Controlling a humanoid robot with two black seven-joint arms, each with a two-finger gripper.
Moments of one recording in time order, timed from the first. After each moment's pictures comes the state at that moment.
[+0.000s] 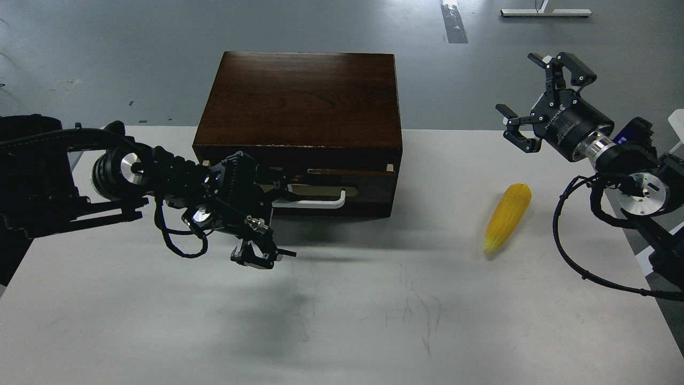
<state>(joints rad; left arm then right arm) -1.44 0.61 0.41 -1.41 2.18 0.09 -0.49 0.72 -0.56 0.75 0.95 -0.10 0.33 0.10</state>
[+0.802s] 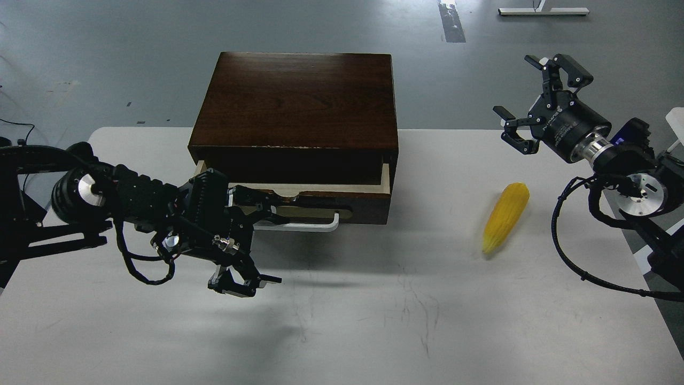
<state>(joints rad) -1.43 0.77 0.41 -1.61 2.18 0.06 -0.49 0.72 -0.56 0.74 0.95 -0.10 0.34 0.10</state>
